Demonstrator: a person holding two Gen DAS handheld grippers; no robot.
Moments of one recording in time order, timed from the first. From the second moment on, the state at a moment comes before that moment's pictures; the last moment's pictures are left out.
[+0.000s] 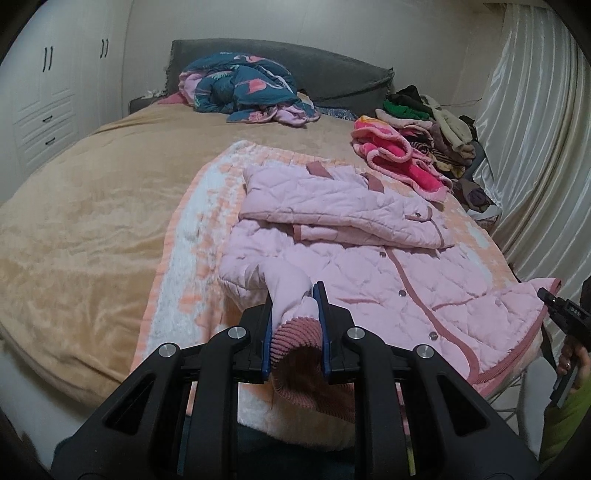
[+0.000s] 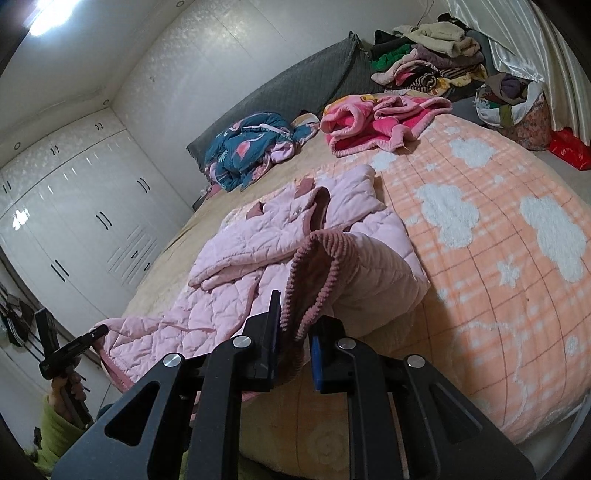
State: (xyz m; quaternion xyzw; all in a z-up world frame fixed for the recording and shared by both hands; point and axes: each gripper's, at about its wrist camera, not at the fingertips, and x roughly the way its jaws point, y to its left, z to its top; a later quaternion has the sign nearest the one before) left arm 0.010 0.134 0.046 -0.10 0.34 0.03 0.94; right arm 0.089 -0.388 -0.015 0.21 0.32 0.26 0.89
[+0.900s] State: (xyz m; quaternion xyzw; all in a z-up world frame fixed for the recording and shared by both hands) left arm 0.079 0.141 0.100 -0.07 0.29 0.05 0.95; right arm 0.151 -0.370 0.044 0.19 0.27 0.27 0.91
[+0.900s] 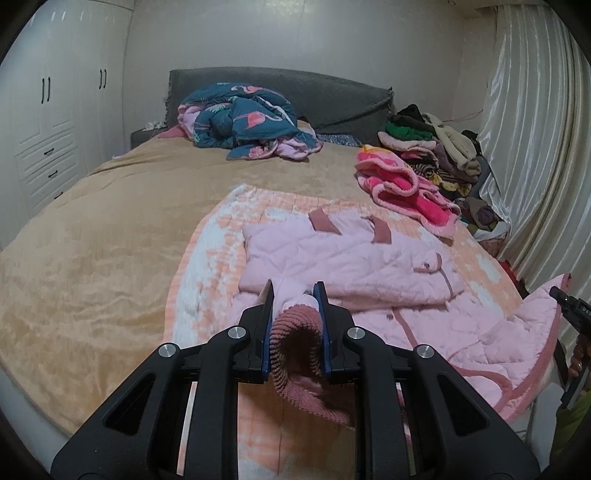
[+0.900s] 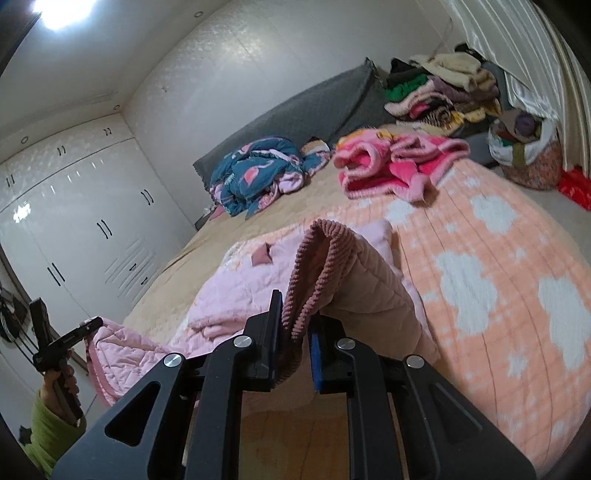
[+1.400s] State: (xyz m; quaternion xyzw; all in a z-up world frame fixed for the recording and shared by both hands) left arm 0.162 0.165 0.141 -0.06 0.25 0.10 0.96; right arm 0.244 -0.344 0.104 0.17 0.22 0.26 0.92
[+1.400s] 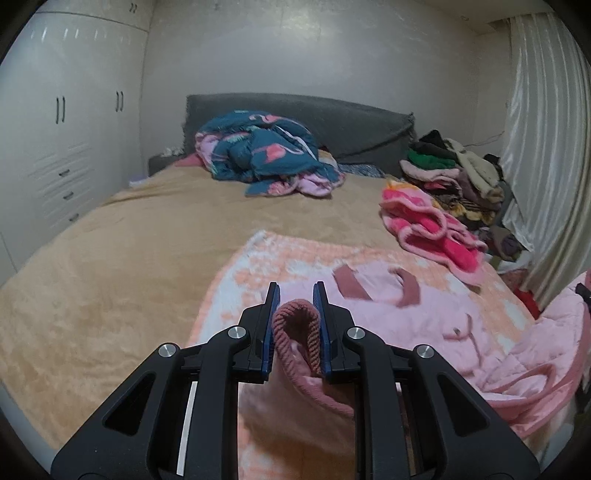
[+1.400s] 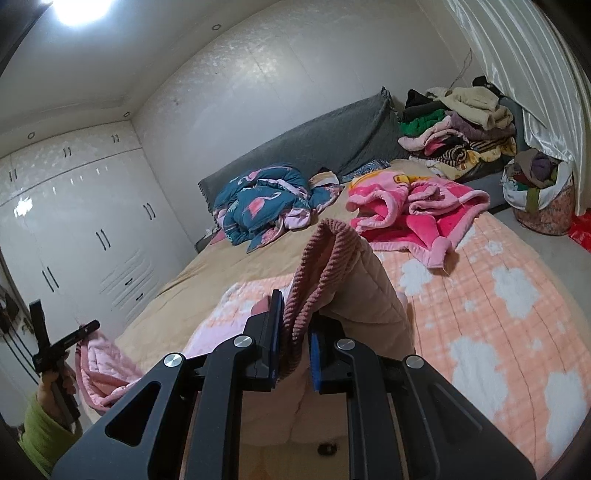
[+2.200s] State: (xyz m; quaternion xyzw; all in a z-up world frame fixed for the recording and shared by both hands) left arm 0.273 0.216 0.125 -0.06 0.24 0.13 0.96; right arm 0.447 -0.283 0.052 0.18 0.31 0.15 0.92
